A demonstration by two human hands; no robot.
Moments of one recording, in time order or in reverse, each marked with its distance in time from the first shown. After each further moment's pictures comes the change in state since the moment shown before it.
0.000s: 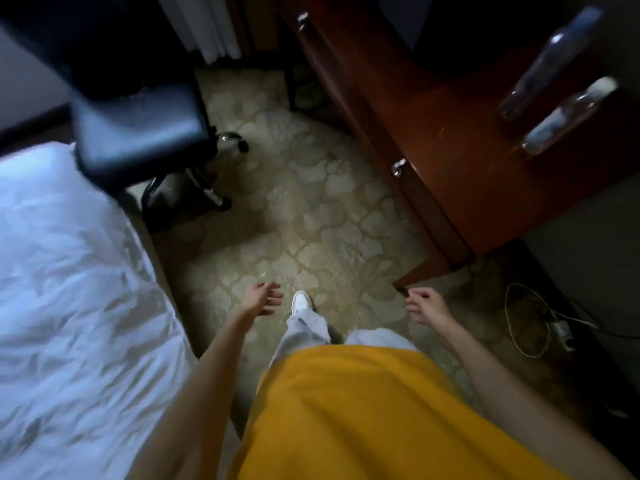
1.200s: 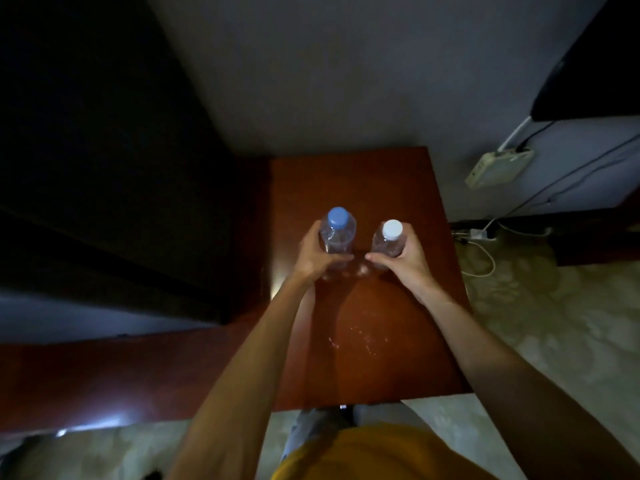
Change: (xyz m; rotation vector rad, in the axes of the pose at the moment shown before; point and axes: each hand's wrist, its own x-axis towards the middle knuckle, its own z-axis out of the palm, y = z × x) left_hand 0.133 0.606 0.458 0.759 -0.967 0.837; right_hand 0.172 -0.312 -0.227 0.691 0.922 -0.261
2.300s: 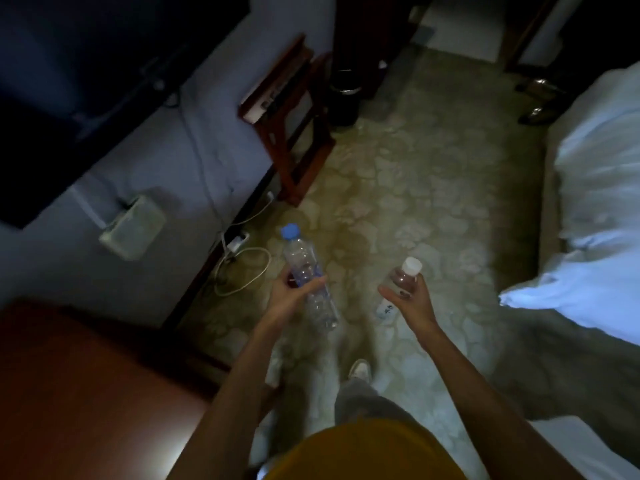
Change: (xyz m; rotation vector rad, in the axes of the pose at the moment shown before) left_hand -0.149 0.070 0.561 0.240 -0.838 -0.093; right_hand -0.365 0.251 -0.437 0.494 1.096 0.416
